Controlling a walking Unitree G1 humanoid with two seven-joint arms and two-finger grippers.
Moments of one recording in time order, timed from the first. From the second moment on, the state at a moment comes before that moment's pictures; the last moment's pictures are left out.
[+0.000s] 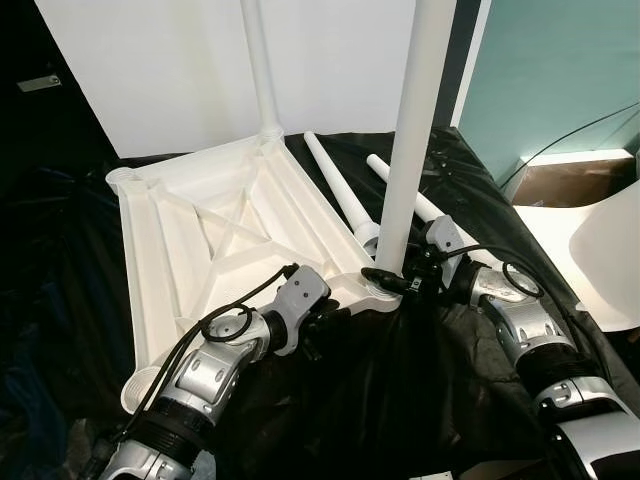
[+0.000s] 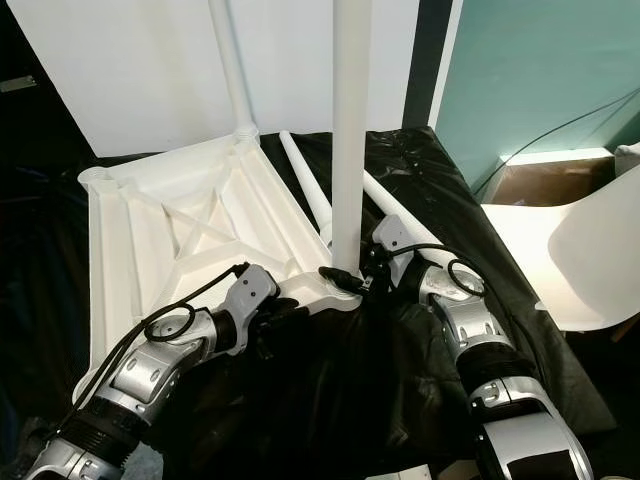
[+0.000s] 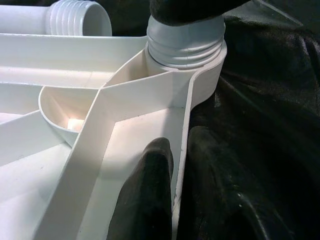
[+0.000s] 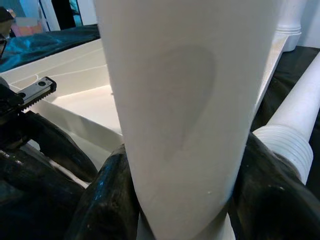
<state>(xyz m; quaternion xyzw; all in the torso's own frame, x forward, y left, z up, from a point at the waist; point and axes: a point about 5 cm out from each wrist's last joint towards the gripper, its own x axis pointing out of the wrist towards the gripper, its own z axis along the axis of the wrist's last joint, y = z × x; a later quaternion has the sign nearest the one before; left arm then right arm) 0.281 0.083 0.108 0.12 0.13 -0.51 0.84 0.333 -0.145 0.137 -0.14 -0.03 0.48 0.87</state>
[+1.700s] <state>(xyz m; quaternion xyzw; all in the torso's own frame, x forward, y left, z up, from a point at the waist) 0.280 0.088 0.106 0.12 0.13 -0.51 0.84 0.299 -0.126 0.106 -0.04 -0.06 0.30 0.95</state>
